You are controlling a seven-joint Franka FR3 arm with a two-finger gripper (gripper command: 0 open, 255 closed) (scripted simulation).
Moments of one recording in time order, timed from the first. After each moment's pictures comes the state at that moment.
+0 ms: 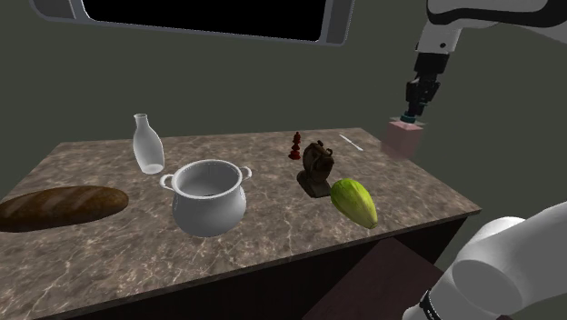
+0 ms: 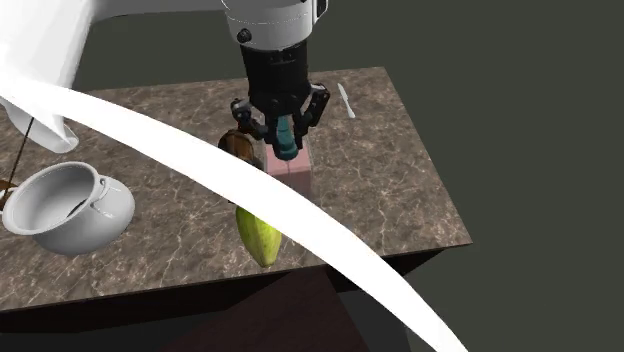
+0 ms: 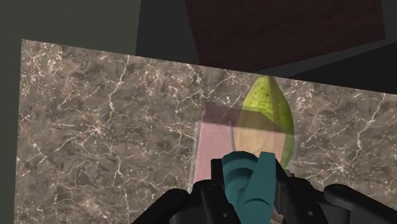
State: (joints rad) arm -0.12 -0.42 -0.36 -1.87 -0.15 1.38 -0.28
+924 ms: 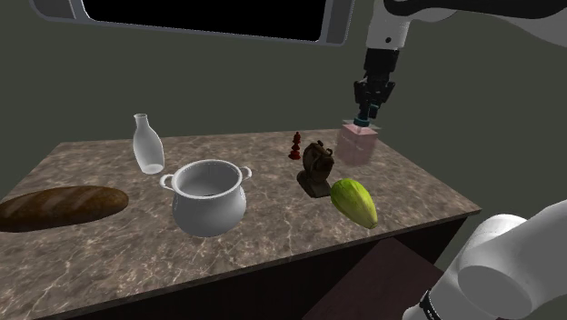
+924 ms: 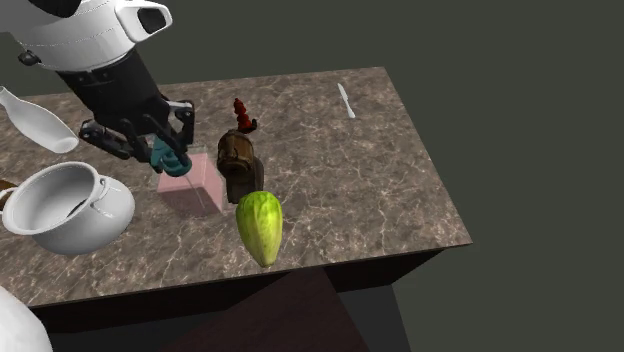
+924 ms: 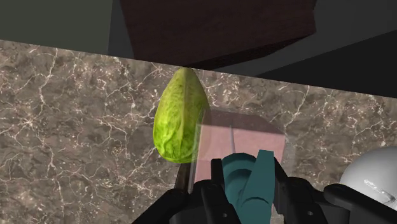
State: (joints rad) arm -0.01 -0.42 -0.10 -1.90 -0.02 1.40 0.07
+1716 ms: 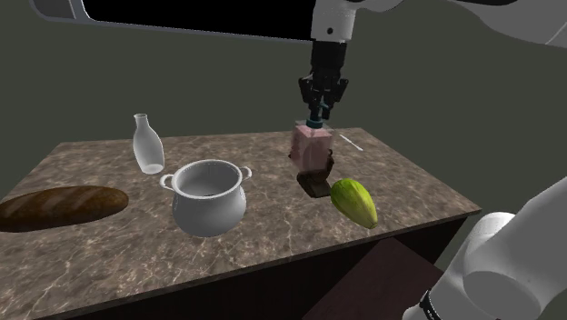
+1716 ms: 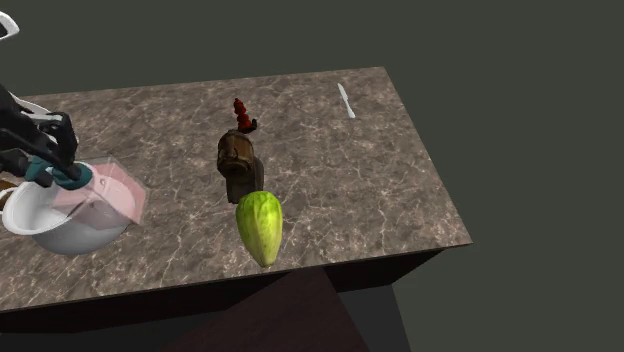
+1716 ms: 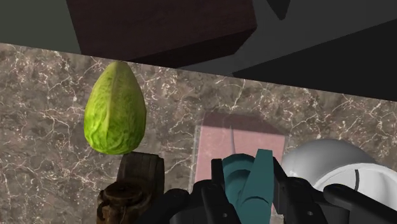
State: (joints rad) arm 0.08 -0.24 0.09 -1.73 0.07 1.41 0.35
